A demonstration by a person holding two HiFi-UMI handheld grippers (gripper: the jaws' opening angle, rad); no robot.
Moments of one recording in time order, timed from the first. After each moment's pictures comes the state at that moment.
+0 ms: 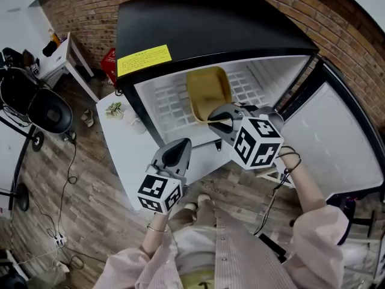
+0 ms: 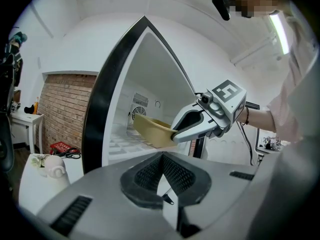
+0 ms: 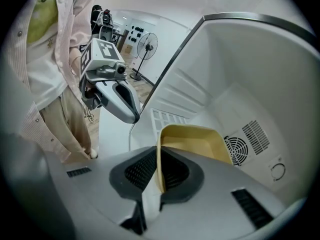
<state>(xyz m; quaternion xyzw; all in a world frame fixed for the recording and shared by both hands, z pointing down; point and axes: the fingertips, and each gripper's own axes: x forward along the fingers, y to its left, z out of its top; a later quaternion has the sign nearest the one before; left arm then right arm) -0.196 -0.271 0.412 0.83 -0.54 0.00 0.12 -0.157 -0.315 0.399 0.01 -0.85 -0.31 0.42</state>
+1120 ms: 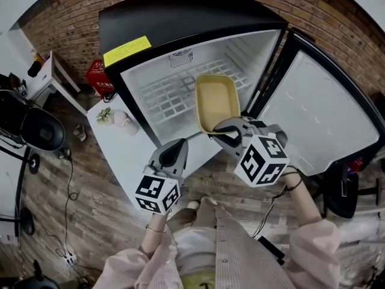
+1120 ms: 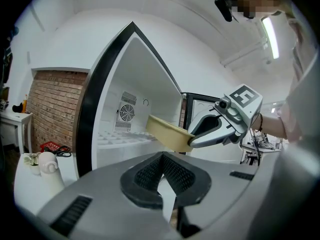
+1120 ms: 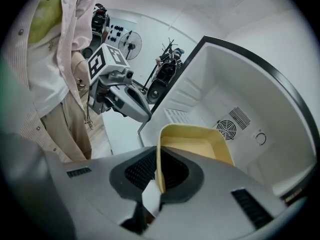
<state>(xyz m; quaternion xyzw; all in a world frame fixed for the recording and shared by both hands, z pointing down) -0.176 -0.236 0.415 0.87 -0.49 0.01 0.11 -0.106 -0.246 0.404 0.12 -0.87 -0.26 0.41</state>
